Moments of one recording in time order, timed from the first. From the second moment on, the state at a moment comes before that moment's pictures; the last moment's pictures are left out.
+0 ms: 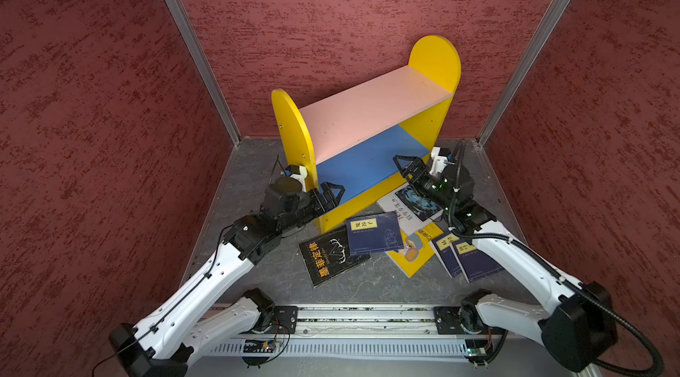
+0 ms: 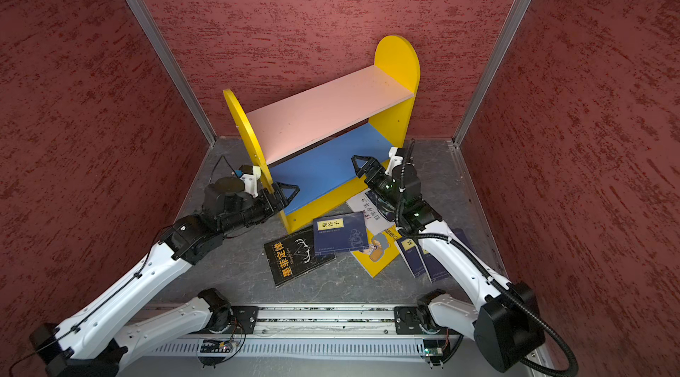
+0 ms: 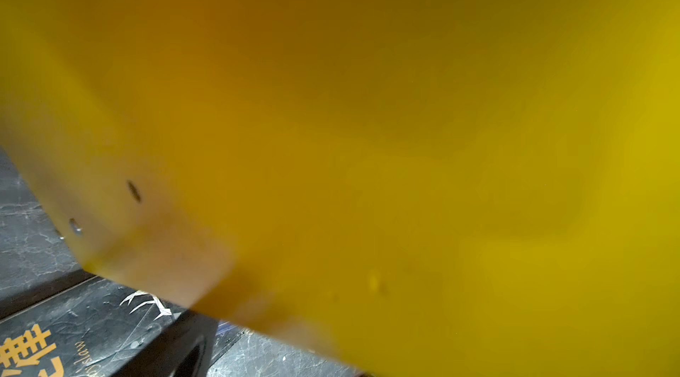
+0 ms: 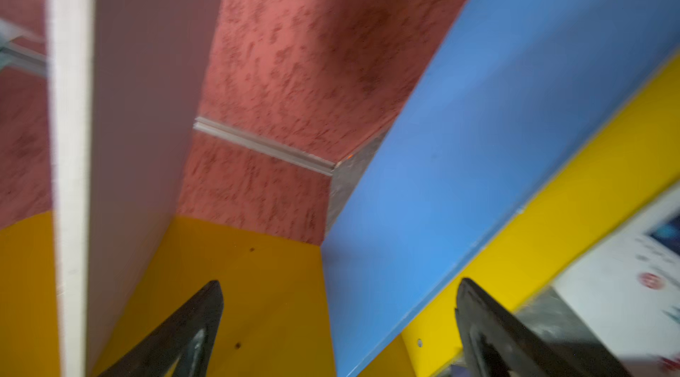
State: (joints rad) left arm -0.63 0.98 1.01 -0.53 0.11 -0.97; right arm 0.41 1.16 0.86 0.09 -0.12 1.10
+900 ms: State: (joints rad) left arm -0.68 0.93 1.06 -0.71 0.21 -0.70; right arm 0.36 1.20 0.87 -0.27 0.14 1.14
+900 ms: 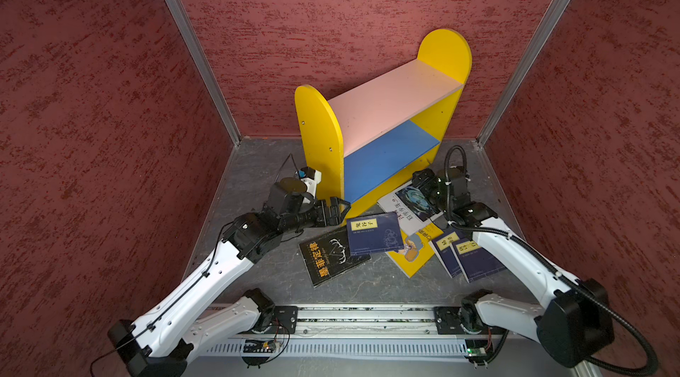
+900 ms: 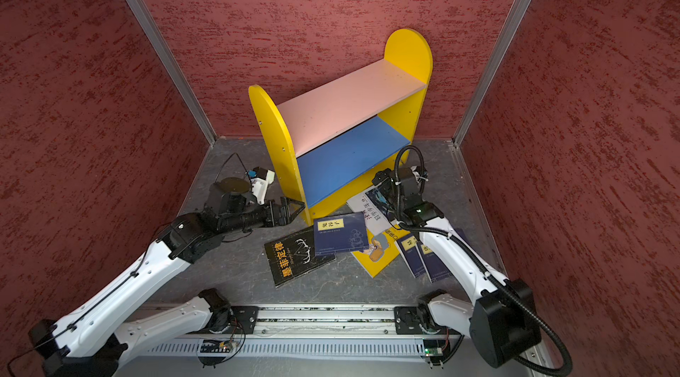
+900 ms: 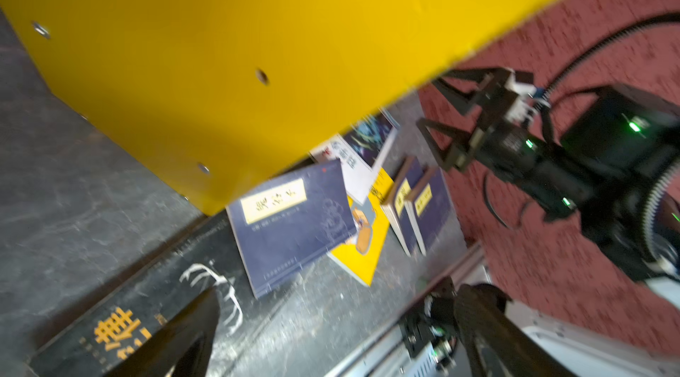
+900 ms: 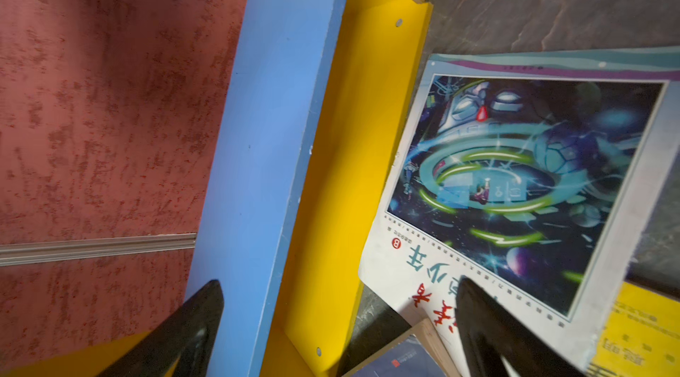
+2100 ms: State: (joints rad) left arm -0.96 1.40 1.15 -0.50 -0.34 -0.31; right arm 0.22 1.22 0.84 -0.37 0.10 1.09
